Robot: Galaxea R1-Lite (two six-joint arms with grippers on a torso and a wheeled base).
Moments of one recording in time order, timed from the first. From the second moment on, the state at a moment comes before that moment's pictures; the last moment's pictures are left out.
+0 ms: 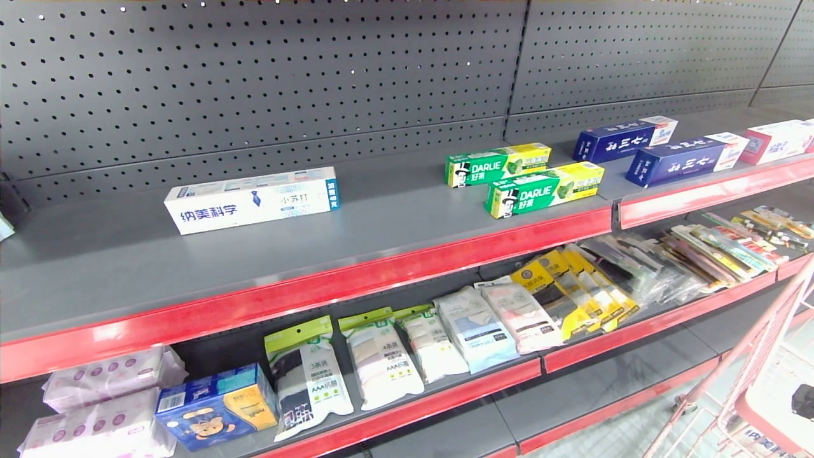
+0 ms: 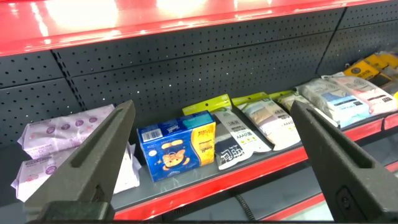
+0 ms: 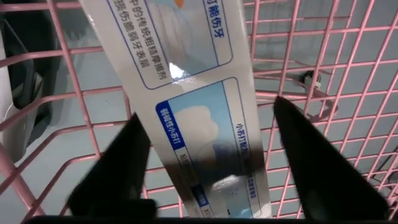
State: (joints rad) left arm 0.00 0.00 0.00 0.00 -0.06 -0.01; right arm -1.00 2.25 -0.85 -0.01 0.24 -1.46
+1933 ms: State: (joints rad) left arm 0.00 0.00 0.00 0.00 -0.06 -0.01; right arm -1.00 1.99 -0.83 -0.02 0.39 -1.20
